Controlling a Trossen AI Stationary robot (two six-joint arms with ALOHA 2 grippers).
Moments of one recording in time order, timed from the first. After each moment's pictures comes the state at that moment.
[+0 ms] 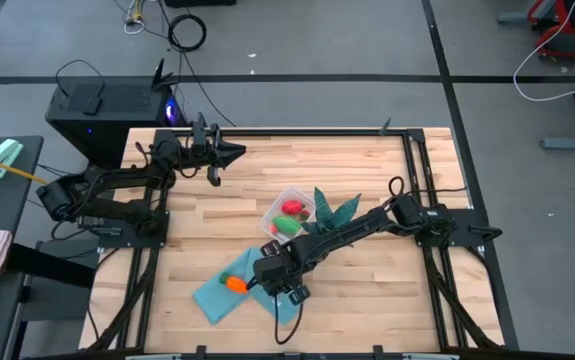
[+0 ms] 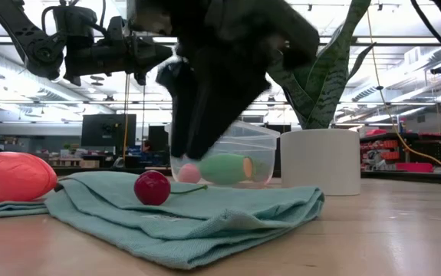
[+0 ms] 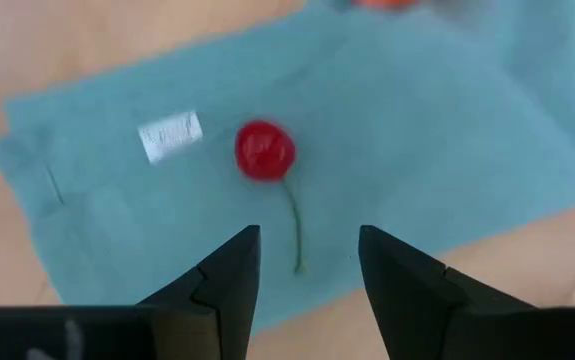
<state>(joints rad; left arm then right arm) 0.71 1.23 0.37 1.12 0.59 -0.24 0.31 2.30 1.92 -0.87 -0.02 -0.24</state>
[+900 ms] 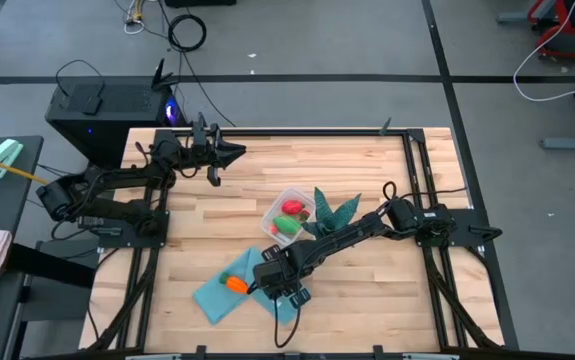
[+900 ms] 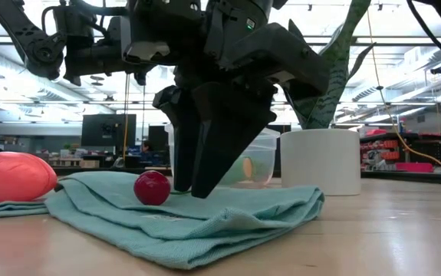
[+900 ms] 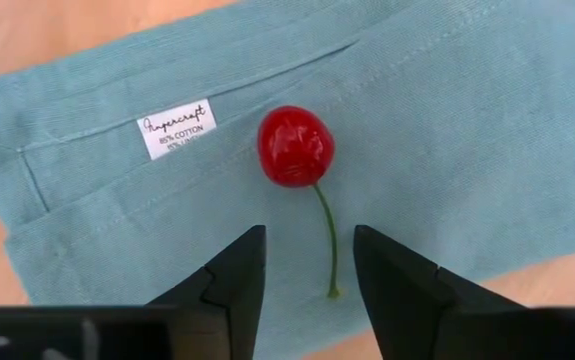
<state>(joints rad) 0.71 1.23 0.37 1.12 0.59 -0.24 0.32 2.35 1.92 -0.86 -0.04 -0.23</state>
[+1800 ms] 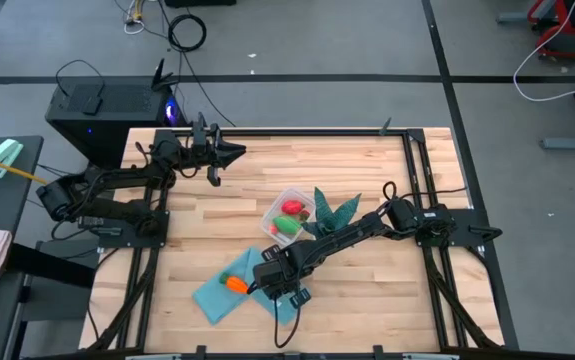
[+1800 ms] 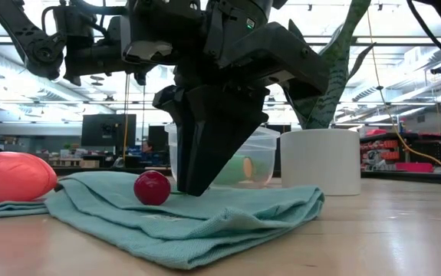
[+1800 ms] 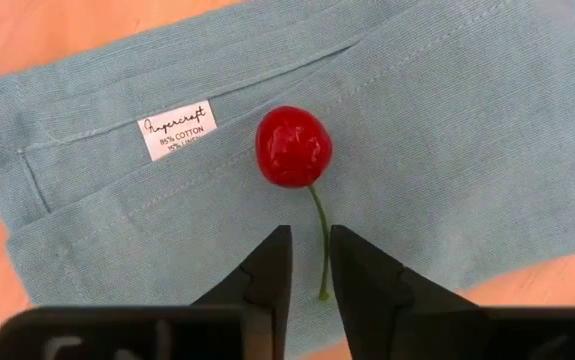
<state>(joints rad) 0.71 1.23 0.37 1.12 0.59 -0.24 0.32 2.35 1.92 -0.86 -0.04 -0.23</state>
